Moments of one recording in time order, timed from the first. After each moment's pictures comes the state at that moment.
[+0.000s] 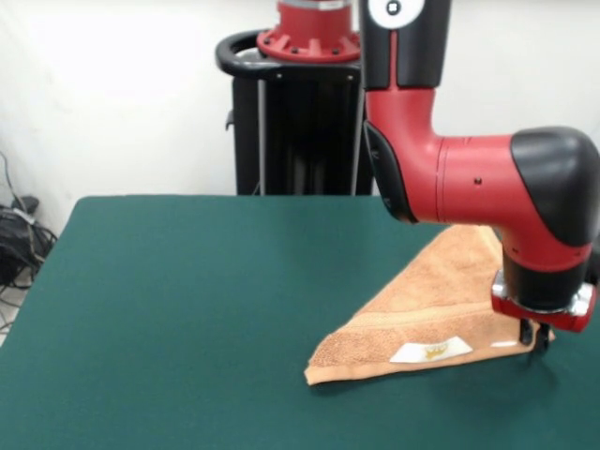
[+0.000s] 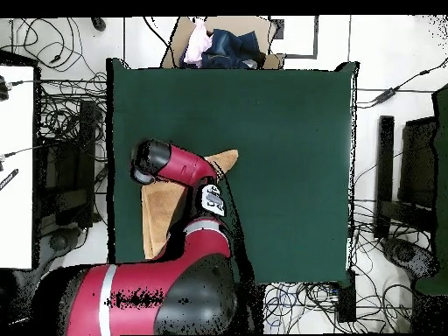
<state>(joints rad) 0.05 -0.27 0.03 1.46 0.46 0.58 1.89</state>
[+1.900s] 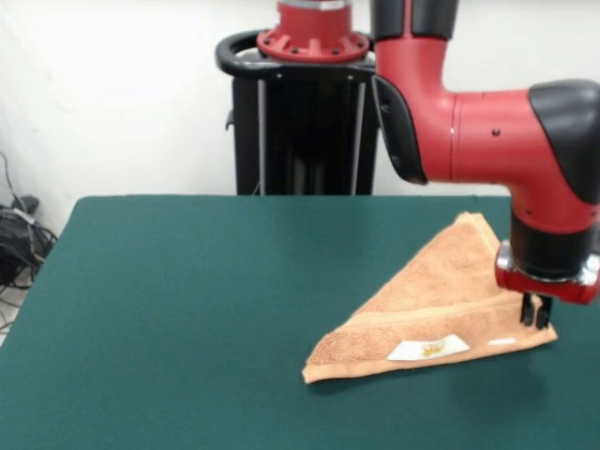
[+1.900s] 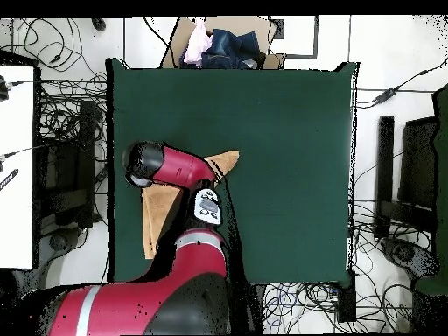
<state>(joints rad) 0.08 -0.36 0.00 1.51 0.41 0.57 1.89</state>
